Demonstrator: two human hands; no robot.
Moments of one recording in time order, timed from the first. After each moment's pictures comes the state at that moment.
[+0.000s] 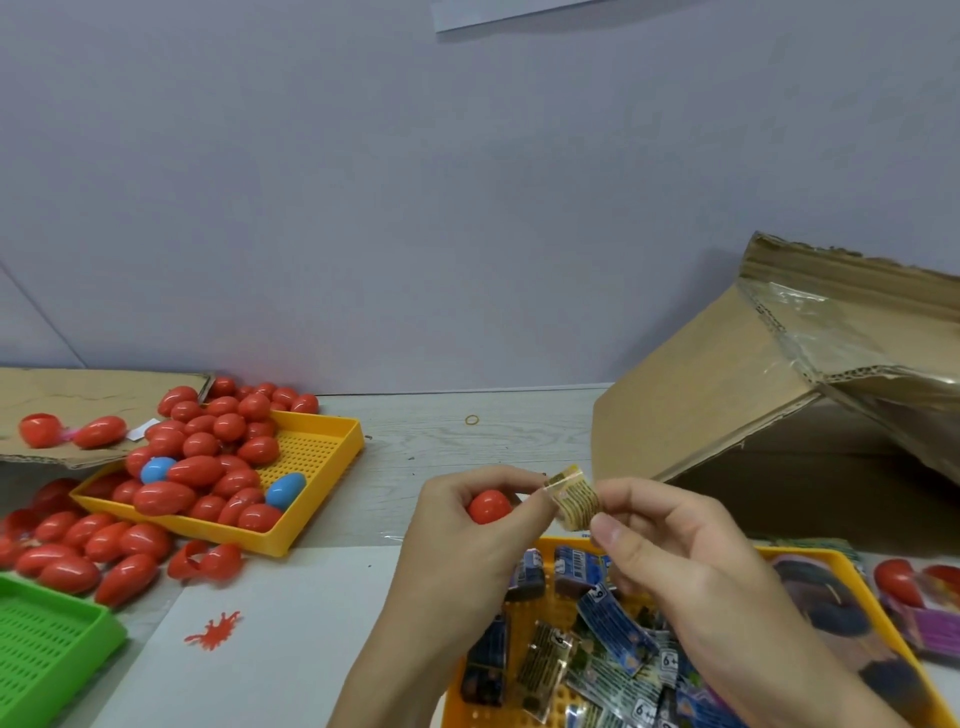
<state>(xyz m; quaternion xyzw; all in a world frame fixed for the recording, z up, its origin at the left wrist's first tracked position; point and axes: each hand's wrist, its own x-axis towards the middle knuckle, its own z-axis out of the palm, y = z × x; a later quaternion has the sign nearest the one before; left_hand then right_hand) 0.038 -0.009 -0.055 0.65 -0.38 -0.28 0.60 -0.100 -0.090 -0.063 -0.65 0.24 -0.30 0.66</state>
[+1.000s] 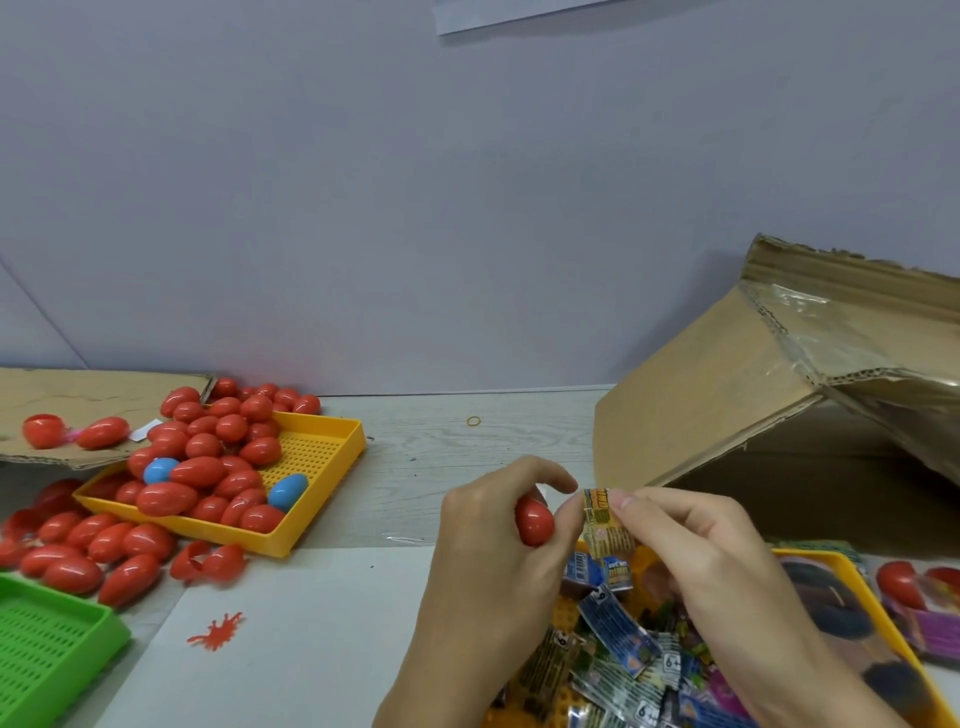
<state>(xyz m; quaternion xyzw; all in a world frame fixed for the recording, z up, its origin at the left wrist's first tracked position) 0.025 -0.012 -0.059 0.70 -0.52 -0.03 0.49 -0.102 -0.088 -0.058 -0.65 0.30 -0.29 0.63</state>
